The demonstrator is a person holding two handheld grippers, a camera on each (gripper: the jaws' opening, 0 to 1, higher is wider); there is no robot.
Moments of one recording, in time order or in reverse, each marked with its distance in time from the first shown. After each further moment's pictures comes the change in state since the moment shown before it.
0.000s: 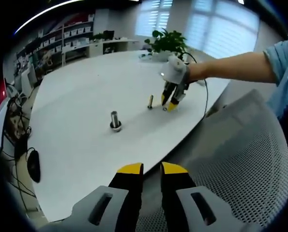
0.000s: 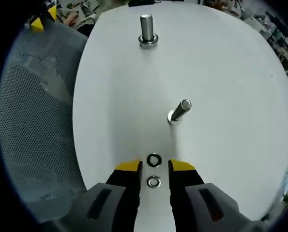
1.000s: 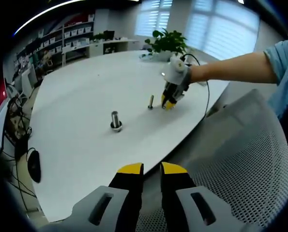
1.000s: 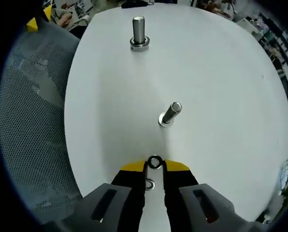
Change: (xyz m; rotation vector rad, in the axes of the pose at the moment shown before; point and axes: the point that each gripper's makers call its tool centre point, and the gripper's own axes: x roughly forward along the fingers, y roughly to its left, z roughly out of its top) left arm 0.000 0.001 0.000 0.004 0.002 0.004; right arm -0.005 -0.013 0.007 0.049 -0.052 -0.099
